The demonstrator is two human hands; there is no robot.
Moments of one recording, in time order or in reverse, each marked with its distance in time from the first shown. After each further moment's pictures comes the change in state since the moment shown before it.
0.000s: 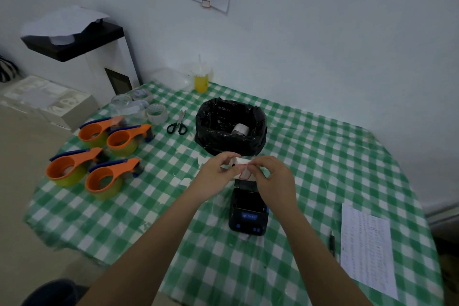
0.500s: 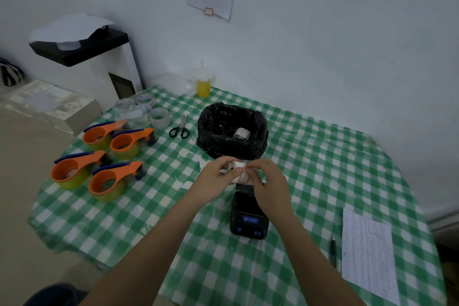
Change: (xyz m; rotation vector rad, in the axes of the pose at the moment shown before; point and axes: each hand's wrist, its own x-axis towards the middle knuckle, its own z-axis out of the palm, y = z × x) left_hand -0.006 0.002 -0.003 -0.080 0.009 -0.010; right_hand -0.005 0.003 0.011 0.070 -0.020 -0.052
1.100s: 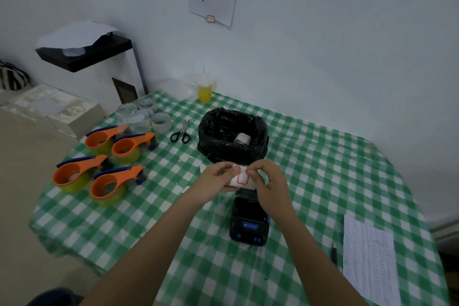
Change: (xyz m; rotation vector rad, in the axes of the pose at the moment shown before) left_hand 0.001 0.011 -0.002 -0.217 -0.080 -0.137; right_hand 0.012 0.003 -0.006 0.125 -0.052 -0.044
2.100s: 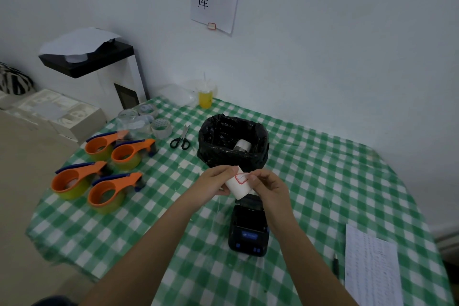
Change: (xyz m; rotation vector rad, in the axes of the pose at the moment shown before) left_hand 0.010 0.008 -0.007 0.086 -0.011 0.009; right_hand 0.002 -0.008 0.000 0.617 0.063 0.404
